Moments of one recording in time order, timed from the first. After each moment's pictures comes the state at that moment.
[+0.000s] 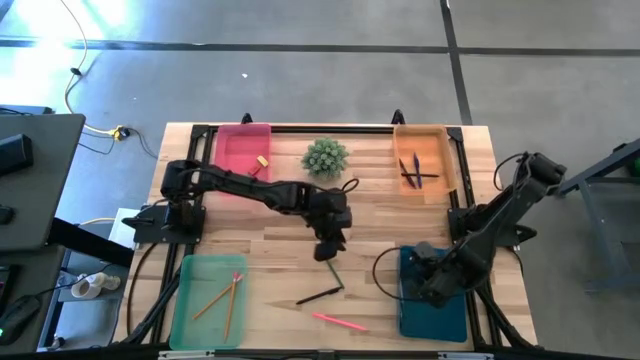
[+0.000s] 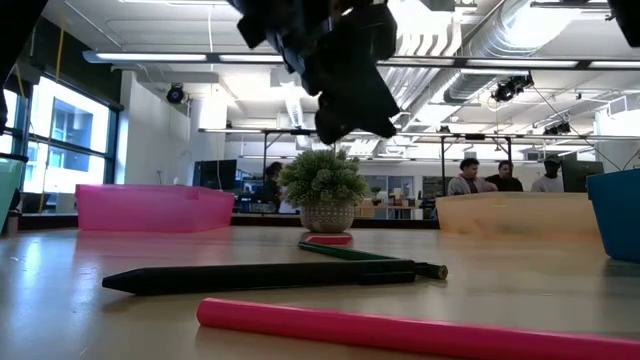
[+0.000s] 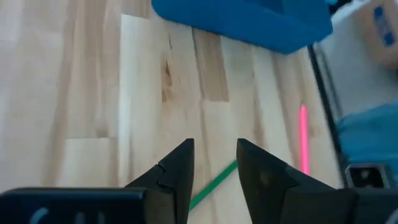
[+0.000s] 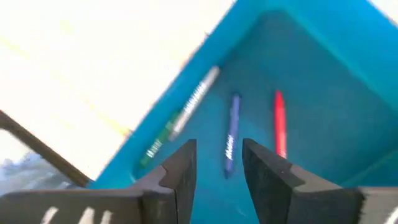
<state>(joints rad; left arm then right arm) 0.08 1.94 1.42 -0.34 0.37 -0.19 0.82 1.37 0.95 -0.92 0.12 1.75</state>
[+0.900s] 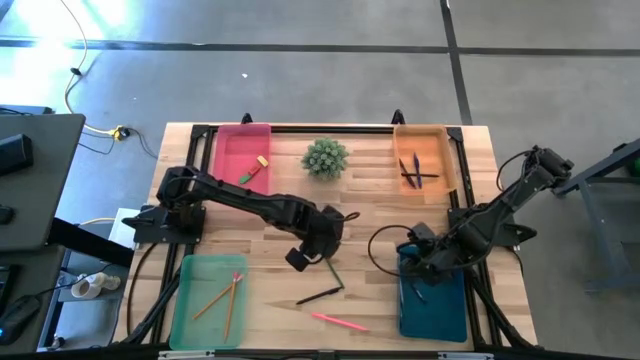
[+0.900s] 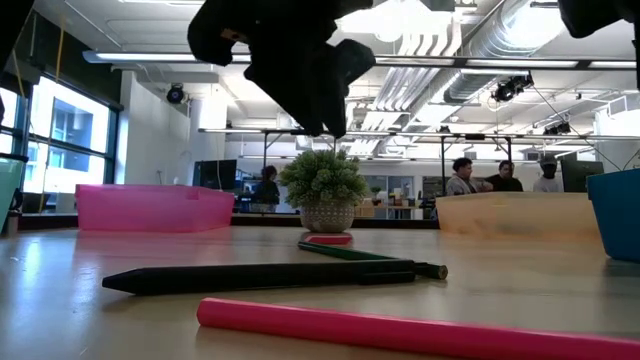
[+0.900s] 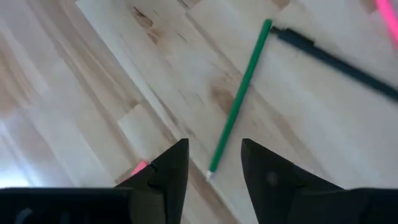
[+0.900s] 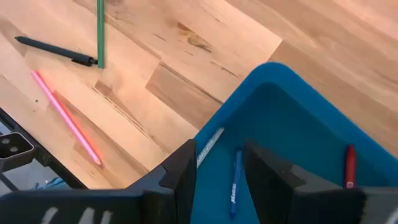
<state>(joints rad) -0.05 1.93 1.56 -0.79 0.02 0.53 0.68 1.25 0.95 -0.96 0.20 1.62</state>
